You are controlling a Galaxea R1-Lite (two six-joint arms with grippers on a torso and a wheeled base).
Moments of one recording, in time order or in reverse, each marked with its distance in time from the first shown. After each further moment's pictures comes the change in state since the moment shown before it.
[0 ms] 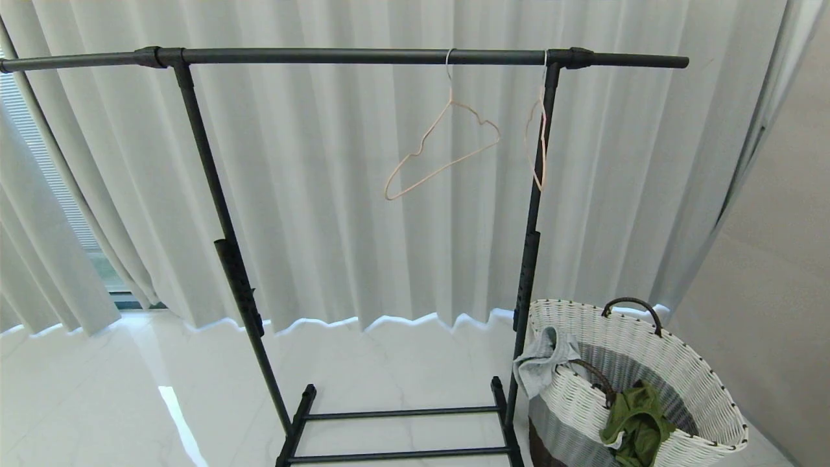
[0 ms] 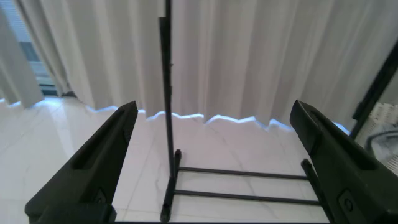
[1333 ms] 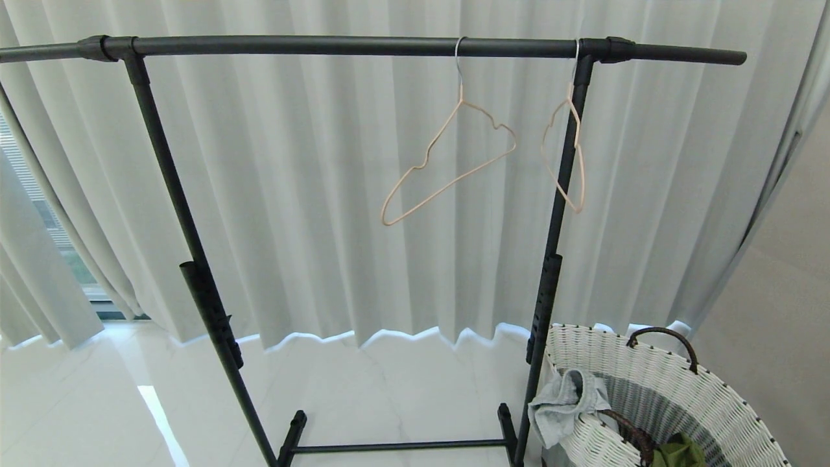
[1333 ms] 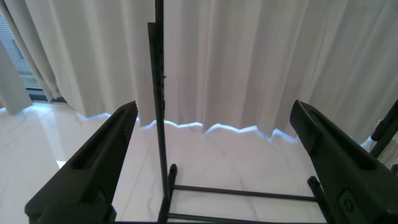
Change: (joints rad) left arm 0.000 0.000 0.000 0.000 0.000 -0.010; right arm 0.010 0.051 -0.098 0.012 0.024 0.015
